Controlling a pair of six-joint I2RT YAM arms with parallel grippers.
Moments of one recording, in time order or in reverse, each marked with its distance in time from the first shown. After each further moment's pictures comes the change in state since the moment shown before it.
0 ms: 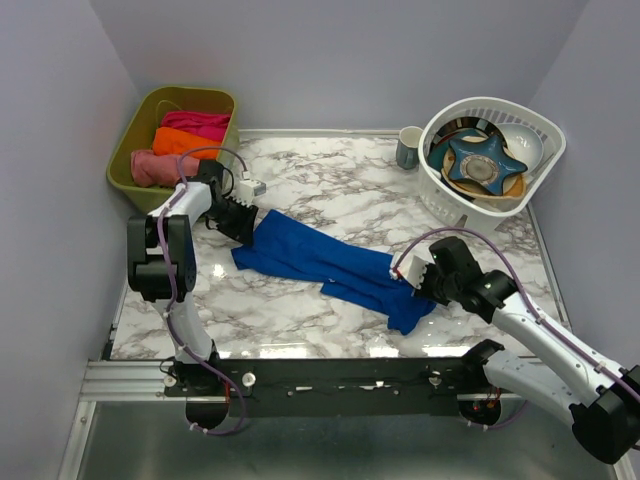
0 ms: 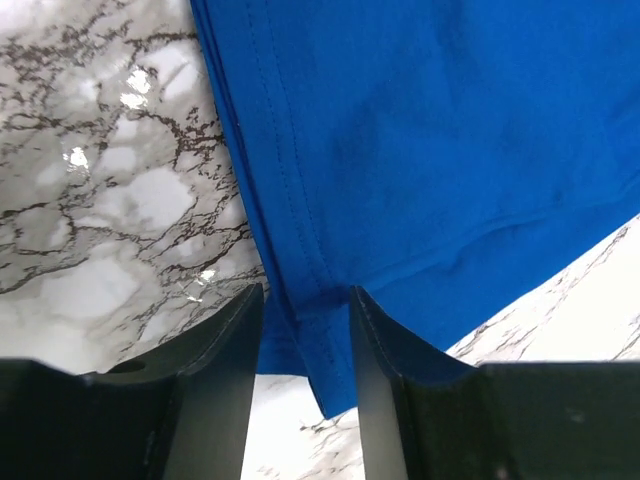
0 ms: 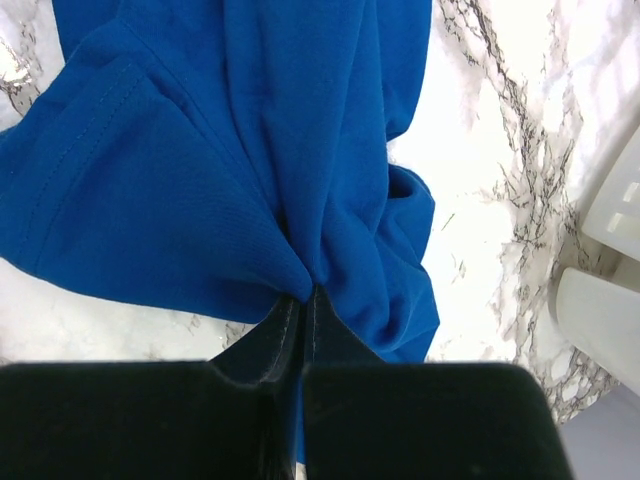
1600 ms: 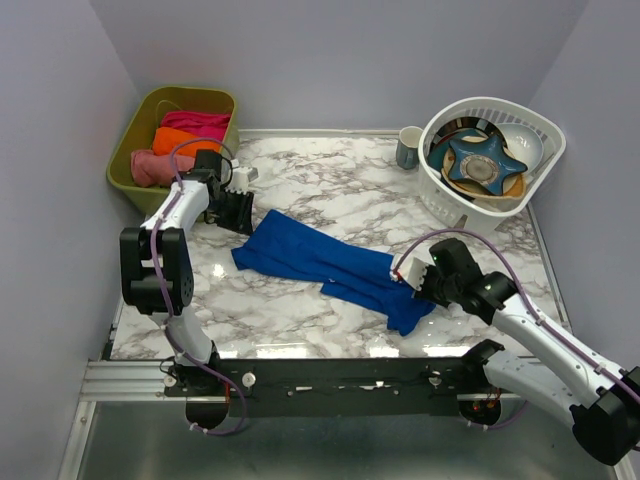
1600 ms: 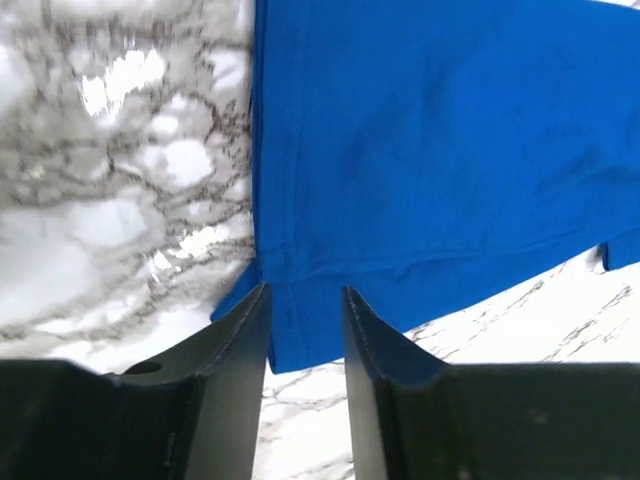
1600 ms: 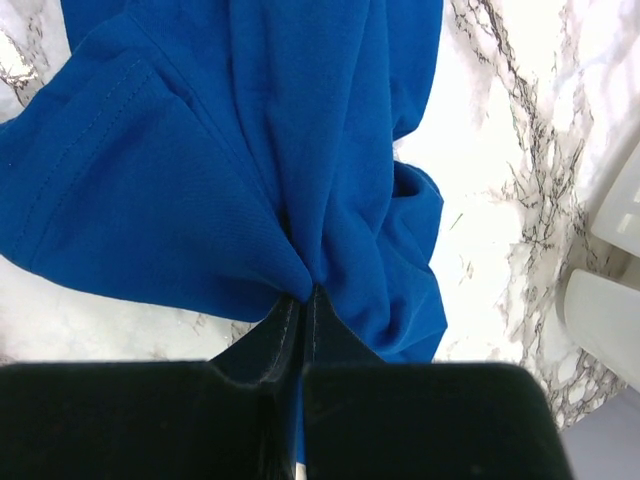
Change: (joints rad) left arm -0.025 -0.097 0.029 -0.002 -0.072 -0.275; right arm 0.000 -0.008 -0.015 0.001 -0.005 -0.001
